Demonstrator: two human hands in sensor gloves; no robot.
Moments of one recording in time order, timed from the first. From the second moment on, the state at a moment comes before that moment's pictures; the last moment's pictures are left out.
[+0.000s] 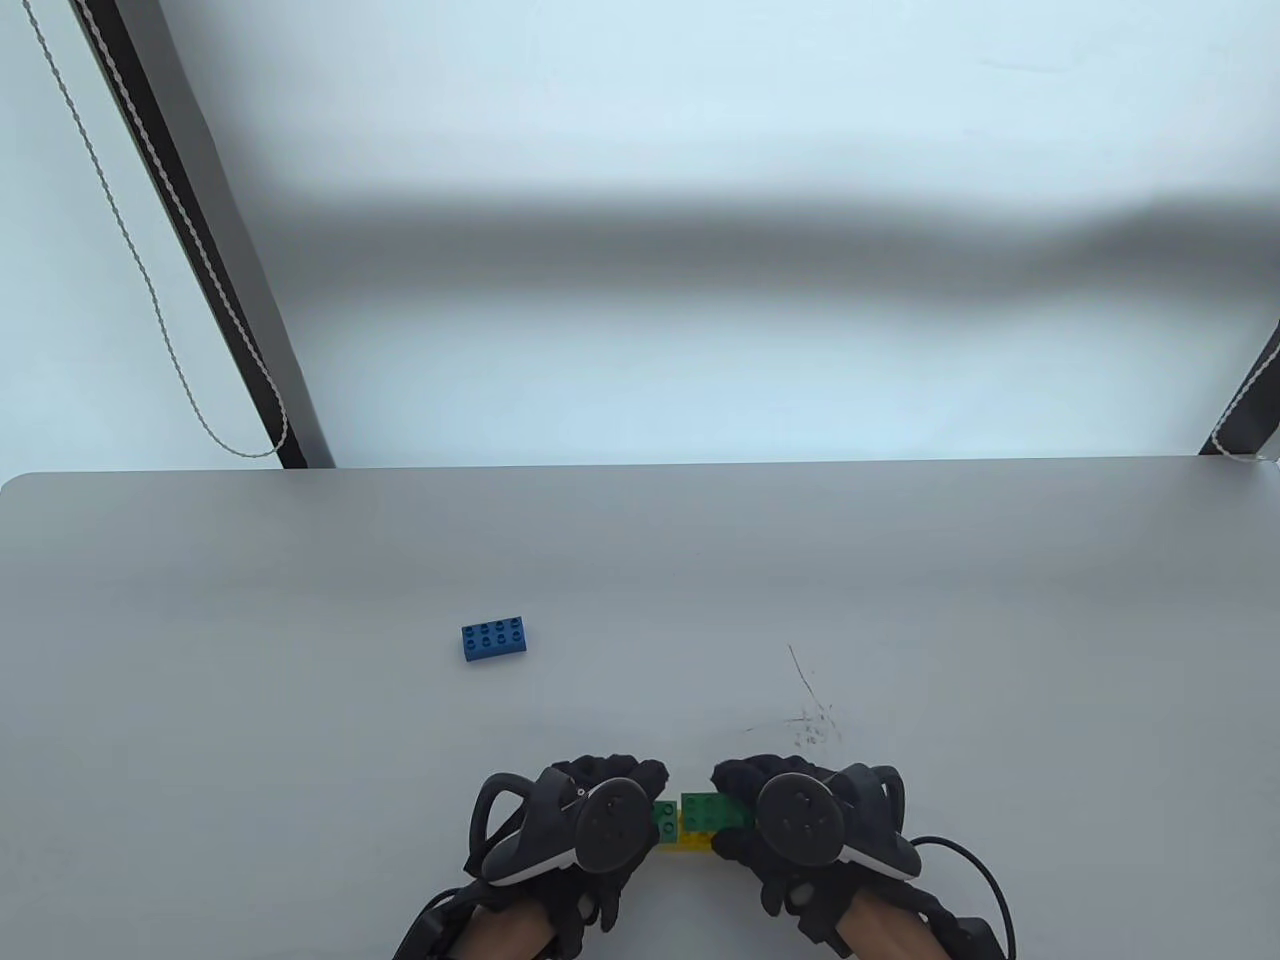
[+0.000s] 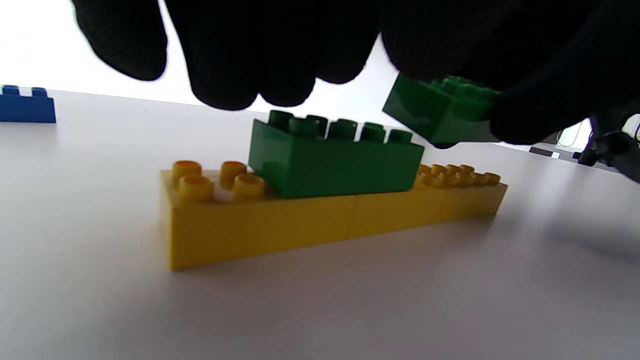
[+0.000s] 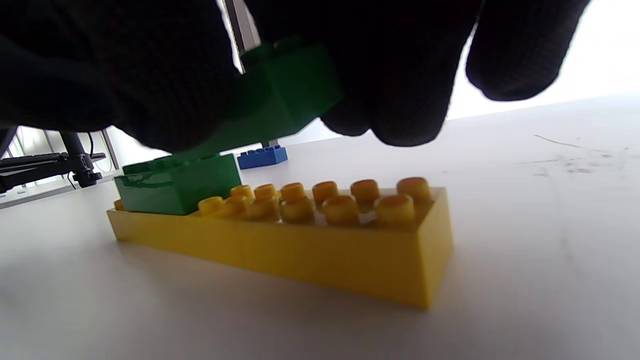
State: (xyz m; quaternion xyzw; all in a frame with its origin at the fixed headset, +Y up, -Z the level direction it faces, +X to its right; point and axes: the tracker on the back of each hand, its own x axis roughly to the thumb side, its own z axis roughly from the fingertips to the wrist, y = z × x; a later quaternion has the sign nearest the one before) left_hand -0.085 -0.736 -0.280 -0.06 -0.24 0.06 0.97; right_hand 0.127 -0.747 -0.287 0.23 -0.01 0.96 0.13
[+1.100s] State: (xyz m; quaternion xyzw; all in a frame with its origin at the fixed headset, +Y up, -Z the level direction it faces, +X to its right) left_hand -0.085 -0.758 -0.292 -0.15 -0.23 0.07 0.96; right_hand 0.120 -0.766 -0.296 0.21 0.06 0.97 0.13
